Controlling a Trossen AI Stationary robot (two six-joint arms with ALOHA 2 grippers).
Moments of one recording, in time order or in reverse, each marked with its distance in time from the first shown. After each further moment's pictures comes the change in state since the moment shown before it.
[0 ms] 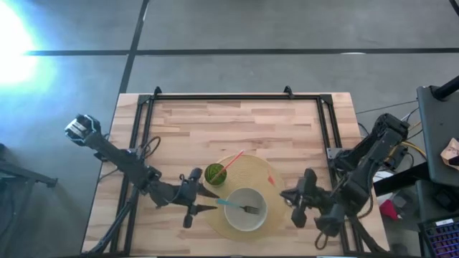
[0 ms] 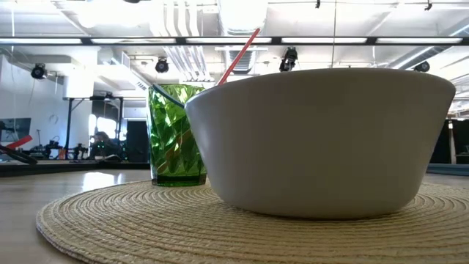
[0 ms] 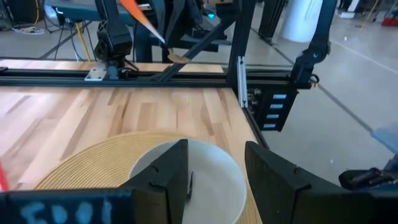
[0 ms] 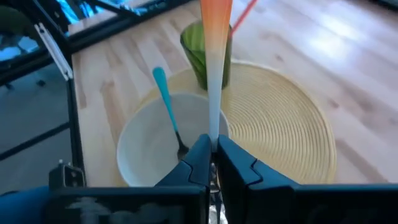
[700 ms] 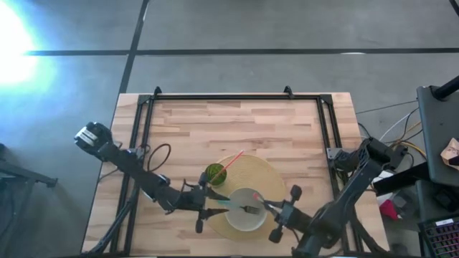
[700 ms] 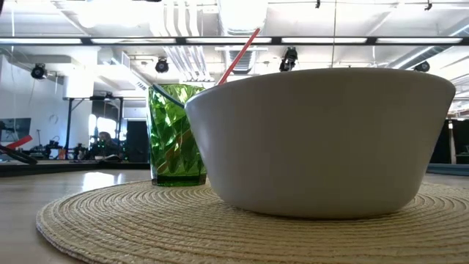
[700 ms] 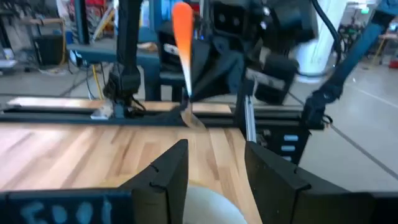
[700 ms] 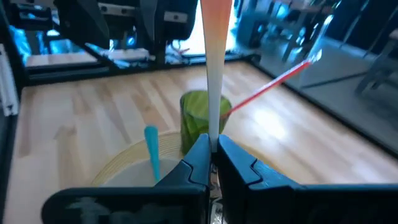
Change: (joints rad) left arm 0.001 0.183 0.001 0.385 -0.083 0.096; right arm 0.004 0.393 0.251 0.052 0.389 -0.193
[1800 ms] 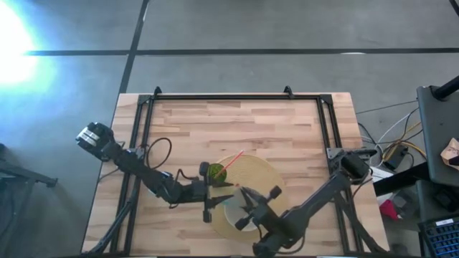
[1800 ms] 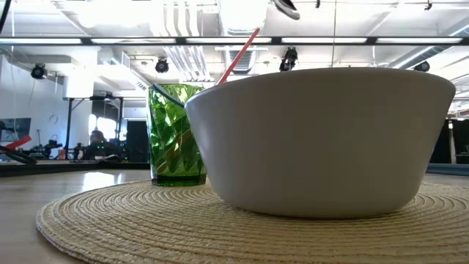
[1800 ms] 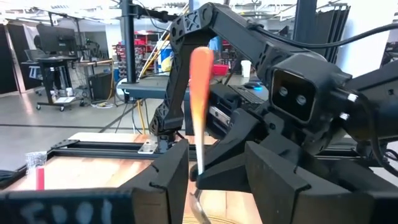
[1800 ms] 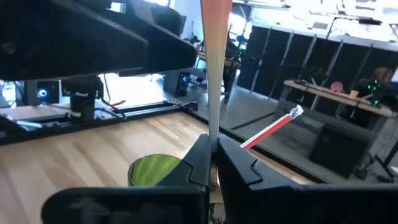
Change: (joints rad) left arm 0.060 0.015 0.000 0.171 -0.101 0.163; right arm -0.174 0.277 0.170 0.254 0.335 -0.222
